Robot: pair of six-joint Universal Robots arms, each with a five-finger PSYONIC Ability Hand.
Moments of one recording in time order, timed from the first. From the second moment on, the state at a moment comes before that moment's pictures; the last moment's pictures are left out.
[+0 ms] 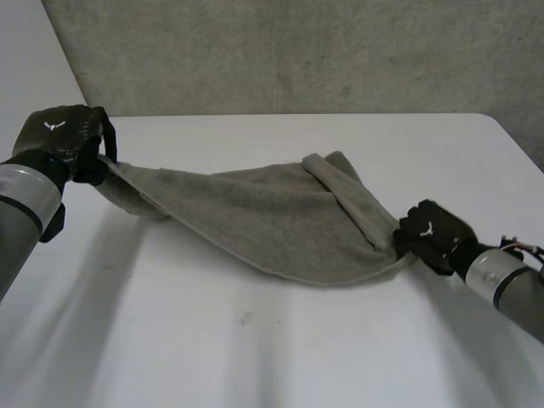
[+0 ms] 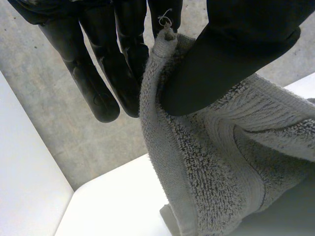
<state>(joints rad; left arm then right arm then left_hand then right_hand) 4.51 -1.65 -1.65 3.25 -1.50 3.28 1.60 -1.09 1.79 -0.29 0.94 2.00 1.18 1.22 1.21 1.22 1.03 0.96 1.16 1.16 1.17 0.95</state>
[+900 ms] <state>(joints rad) 4.49 -1.94 -1.37 2.81 -1.46 3.65 1.66 -1.18 1.16 0.66 1.35 2.35 1.18 1.22 1.21 1.22 1.03 0.96 1.17 1.18 1.19 0.98</state>
